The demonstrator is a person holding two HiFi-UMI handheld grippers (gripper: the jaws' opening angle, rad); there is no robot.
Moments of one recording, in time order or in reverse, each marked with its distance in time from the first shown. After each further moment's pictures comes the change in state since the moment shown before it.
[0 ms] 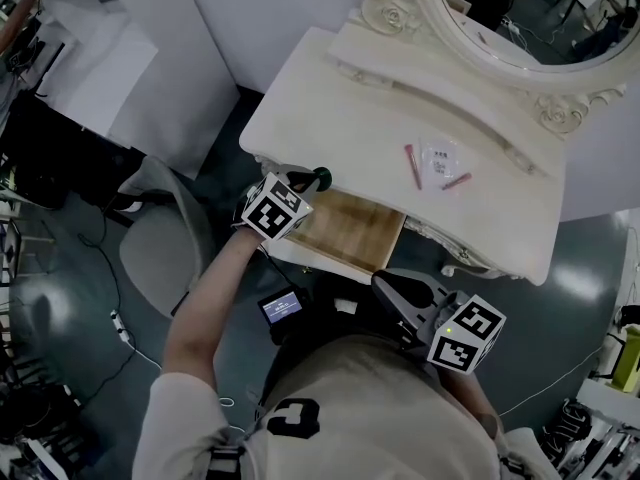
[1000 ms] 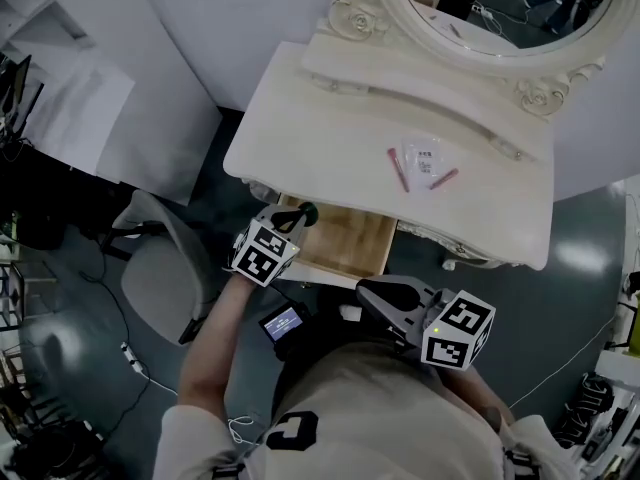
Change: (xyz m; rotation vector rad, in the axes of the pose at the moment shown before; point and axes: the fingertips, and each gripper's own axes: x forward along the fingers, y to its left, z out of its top) left arm -0.007 -0.028 -0.030 -0.052 0.010 -0.031; right arm 0.015 0.002 0.000 0.014 0.018 0.020
